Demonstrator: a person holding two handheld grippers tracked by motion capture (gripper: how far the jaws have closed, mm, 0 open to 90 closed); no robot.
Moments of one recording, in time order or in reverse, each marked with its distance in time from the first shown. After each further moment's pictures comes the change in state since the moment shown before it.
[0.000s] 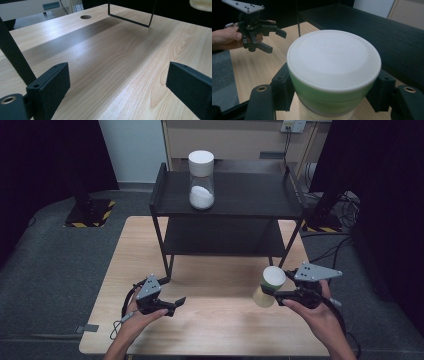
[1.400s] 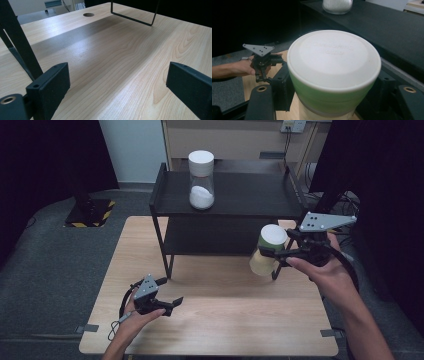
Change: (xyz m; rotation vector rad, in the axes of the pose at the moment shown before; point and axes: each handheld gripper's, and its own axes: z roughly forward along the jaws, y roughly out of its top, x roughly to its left) left arm 0.004 -0.005 -0.005 0.002 0.010 -0.022; right arm -0.026 0.123 -0.014 -0.025 0.060 -0.053
